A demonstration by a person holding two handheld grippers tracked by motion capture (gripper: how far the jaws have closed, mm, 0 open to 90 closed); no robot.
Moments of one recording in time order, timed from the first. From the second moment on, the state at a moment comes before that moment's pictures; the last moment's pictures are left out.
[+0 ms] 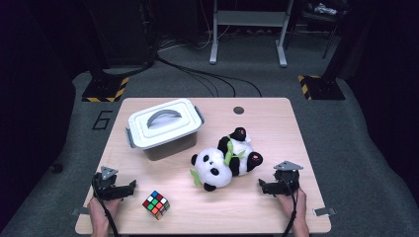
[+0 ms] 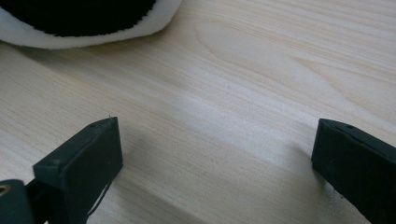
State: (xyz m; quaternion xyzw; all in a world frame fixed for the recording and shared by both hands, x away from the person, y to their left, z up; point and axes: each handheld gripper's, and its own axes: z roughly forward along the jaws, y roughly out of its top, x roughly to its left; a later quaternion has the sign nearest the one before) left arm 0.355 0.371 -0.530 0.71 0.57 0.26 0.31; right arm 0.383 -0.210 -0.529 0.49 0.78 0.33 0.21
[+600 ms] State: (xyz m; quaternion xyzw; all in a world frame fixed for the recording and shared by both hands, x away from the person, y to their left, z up) left arm 0.321 0.353 -0.476 0.72 0.53 0.24 0.38; right arm 0.384 -0.211 -0.529 0.49 0.78 0.33 0.21
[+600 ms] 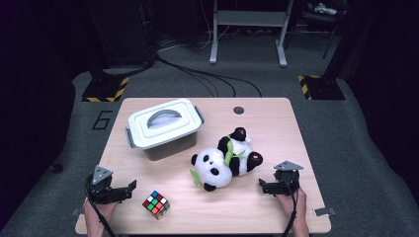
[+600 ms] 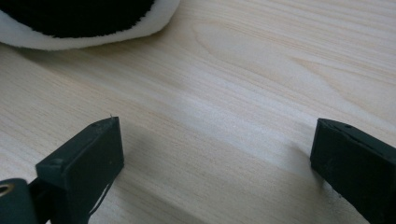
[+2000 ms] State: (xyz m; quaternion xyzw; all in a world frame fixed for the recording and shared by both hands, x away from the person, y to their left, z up) left arm 0.280 0.264 -0.509 0.79 0.45 0.19 0.37; right arm 0.383 -0.211 -0.529 0.49 0.78 0.33 0.21
